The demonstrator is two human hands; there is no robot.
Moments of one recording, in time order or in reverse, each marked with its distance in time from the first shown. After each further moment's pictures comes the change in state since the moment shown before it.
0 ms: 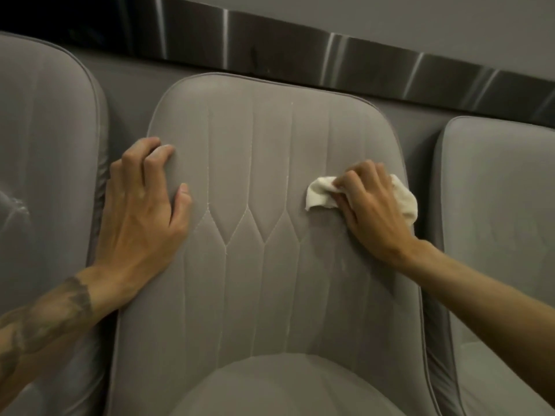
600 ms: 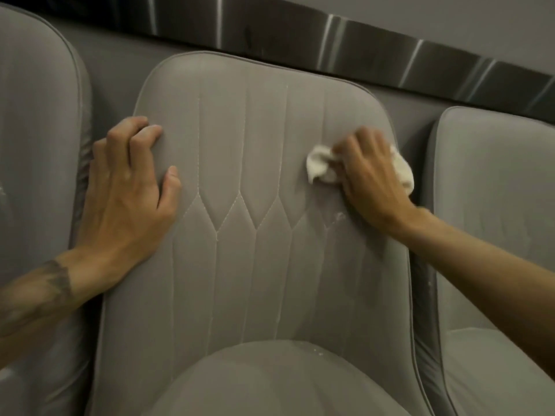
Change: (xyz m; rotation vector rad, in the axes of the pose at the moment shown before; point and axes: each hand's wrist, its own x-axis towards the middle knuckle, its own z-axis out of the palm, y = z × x) left_hand 0.000 -0.001 0.003 0.001 0.019 0.014; right_hand 0.023 0.010 -0.008 -0.061 -0.019 -0.013
